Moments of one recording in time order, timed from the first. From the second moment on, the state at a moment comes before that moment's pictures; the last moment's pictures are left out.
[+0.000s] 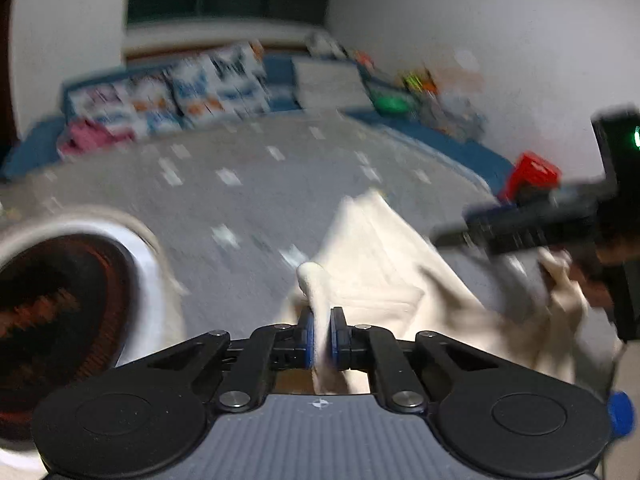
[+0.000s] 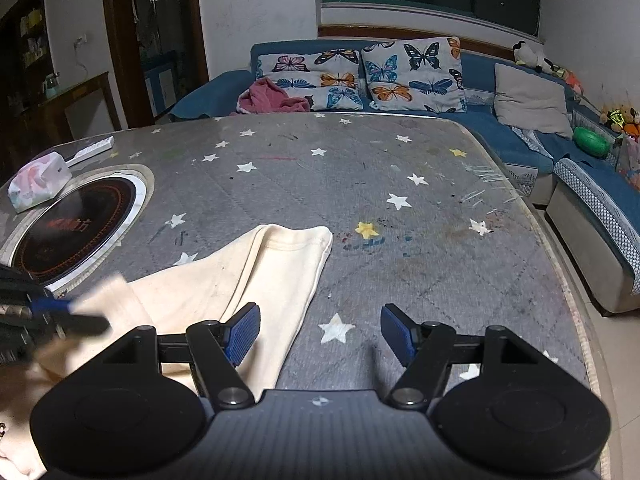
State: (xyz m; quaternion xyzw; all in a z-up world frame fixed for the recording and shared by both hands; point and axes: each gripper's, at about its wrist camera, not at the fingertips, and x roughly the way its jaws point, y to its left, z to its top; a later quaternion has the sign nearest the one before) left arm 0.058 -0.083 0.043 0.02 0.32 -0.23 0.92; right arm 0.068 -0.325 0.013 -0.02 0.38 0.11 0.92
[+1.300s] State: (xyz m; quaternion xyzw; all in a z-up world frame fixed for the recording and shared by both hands) left arm 0.131 0.001 0.049 0.00 0.32 -0.07 0.94; right arm 0.138 -0.258 0.012 -0.12 0.38 0.16 0.91
